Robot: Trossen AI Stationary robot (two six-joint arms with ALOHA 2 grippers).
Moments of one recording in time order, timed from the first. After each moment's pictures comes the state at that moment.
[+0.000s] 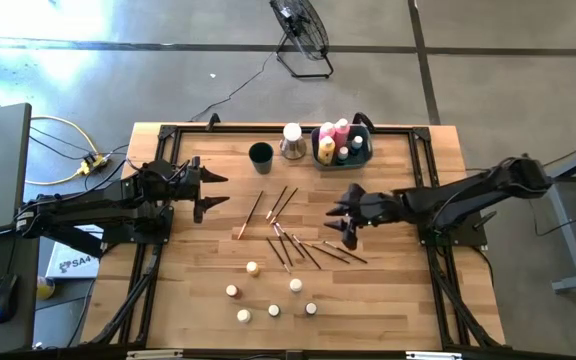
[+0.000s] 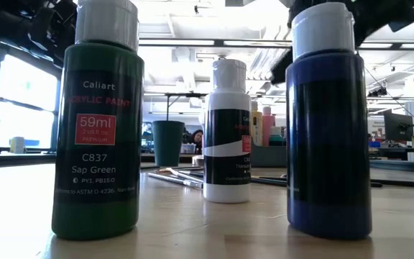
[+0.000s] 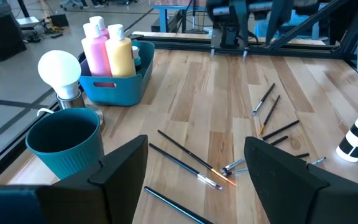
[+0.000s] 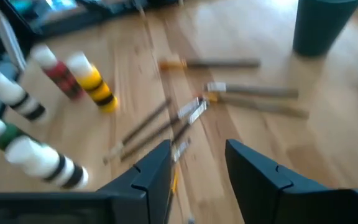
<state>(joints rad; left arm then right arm) 0.29 0.43 0.33 -0.11 0.11 0.05 0.14 1.21 0.63 0.01 0.17 0.39</state>
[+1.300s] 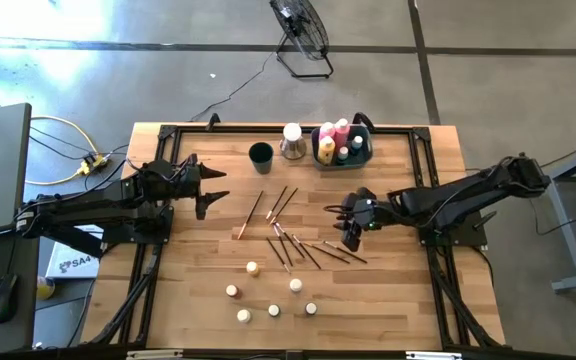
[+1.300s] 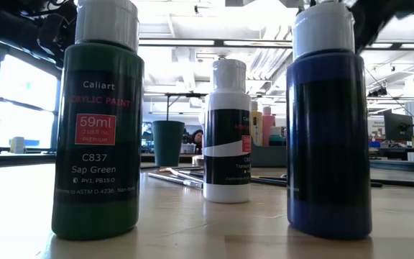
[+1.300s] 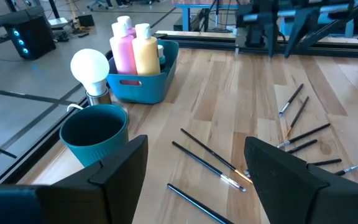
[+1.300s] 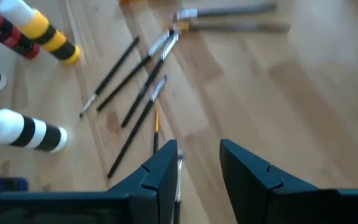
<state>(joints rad) 0.29 0.43 0.33 -0.11 0.01 0.06 0.17 1.24 0.74 -0.32 0.21 0.58</state>
